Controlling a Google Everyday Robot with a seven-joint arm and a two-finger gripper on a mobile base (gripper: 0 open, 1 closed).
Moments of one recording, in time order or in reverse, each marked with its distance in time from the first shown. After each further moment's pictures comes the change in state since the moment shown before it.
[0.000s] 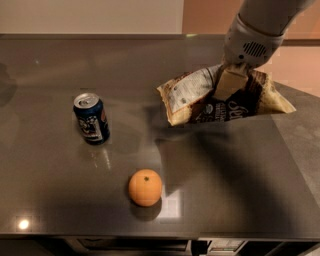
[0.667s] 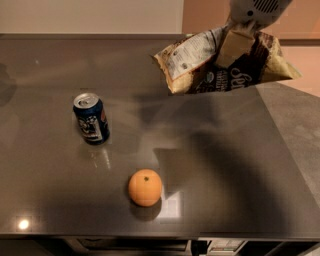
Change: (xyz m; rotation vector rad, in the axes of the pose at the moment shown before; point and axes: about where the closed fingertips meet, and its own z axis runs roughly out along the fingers) arm -0.024 -0.027 -0.059 0.075 -0.051 -0.044
